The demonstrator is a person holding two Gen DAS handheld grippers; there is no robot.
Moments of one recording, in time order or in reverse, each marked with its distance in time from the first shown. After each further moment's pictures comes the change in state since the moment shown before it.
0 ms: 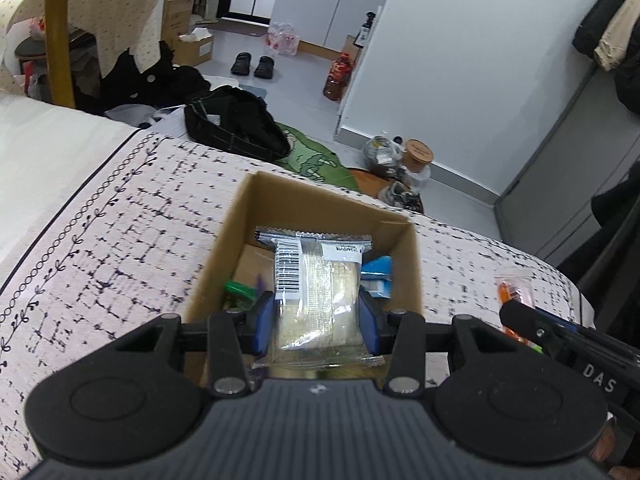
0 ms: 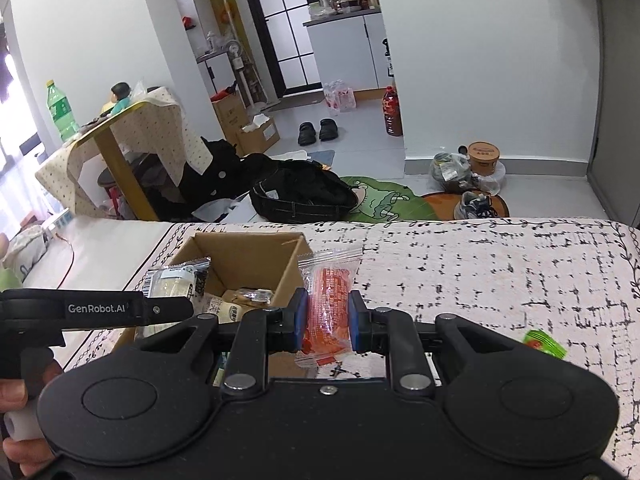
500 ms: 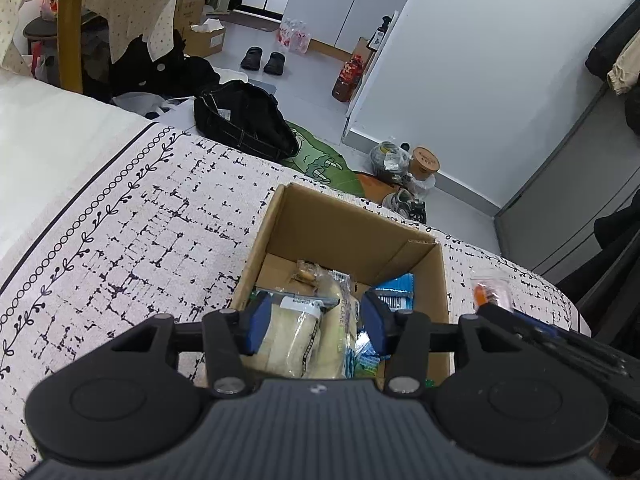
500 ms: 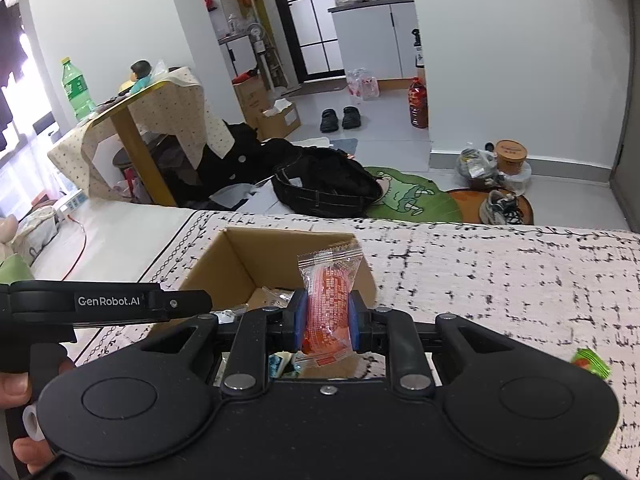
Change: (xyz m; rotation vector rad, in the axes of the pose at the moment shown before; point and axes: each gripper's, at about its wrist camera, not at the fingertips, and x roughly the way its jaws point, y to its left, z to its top) left arm 0.000 0.027 0.014 -0.058 0.006 -0.024; right arm 0.024 0.036 0.013 -0.048 0.043 0.043
